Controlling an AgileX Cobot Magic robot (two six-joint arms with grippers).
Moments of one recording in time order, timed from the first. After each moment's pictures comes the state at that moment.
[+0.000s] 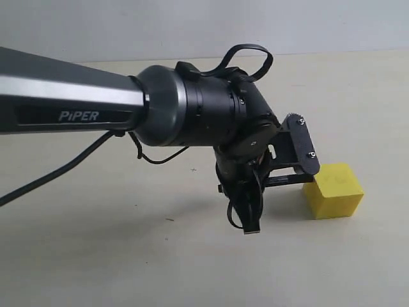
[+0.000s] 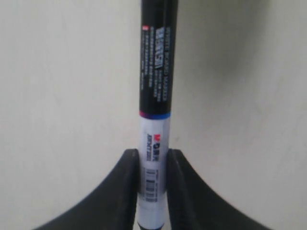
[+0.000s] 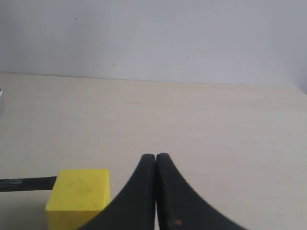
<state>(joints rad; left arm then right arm) -1.03 2.14 -1.51 0.28 0.76 0.31 0.05 0.01 -0.01 0.01 0.28 -0.08</state>
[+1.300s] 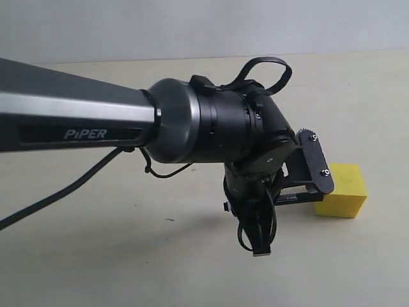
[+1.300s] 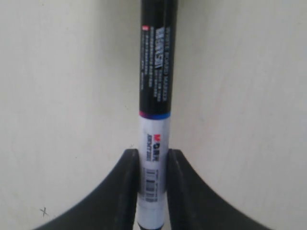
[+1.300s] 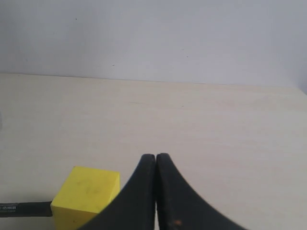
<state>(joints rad) -1.09 2.14 -1.51 0.24 0.80 0.29 0.05 0.01 -0.01 0.01 0.28 -0.08</state>
